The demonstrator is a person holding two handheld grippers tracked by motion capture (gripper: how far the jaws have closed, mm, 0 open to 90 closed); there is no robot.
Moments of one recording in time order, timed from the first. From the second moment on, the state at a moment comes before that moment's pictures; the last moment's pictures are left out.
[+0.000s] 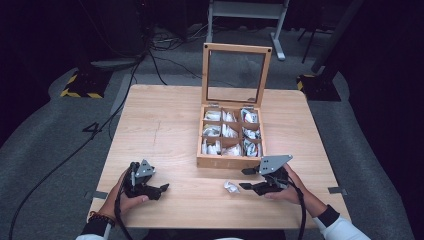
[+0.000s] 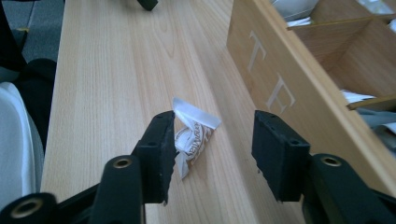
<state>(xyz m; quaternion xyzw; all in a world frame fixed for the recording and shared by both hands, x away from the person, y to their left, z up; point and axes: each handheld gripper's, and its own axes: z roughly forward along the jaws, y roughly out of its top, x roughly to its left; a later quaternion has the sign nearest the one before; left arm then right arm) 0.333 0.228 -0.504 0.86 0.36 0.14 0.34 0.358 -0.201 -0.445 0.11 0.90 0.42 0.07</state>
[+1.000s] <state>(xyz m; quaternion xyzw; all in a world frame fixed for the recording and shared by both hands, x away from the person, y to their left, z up) 0.405 0.187 -0.445 0.84 0.34 0.14 0.40 0.411 -0.272 -0.398 0.24 0.84 0.46 0.17</state>
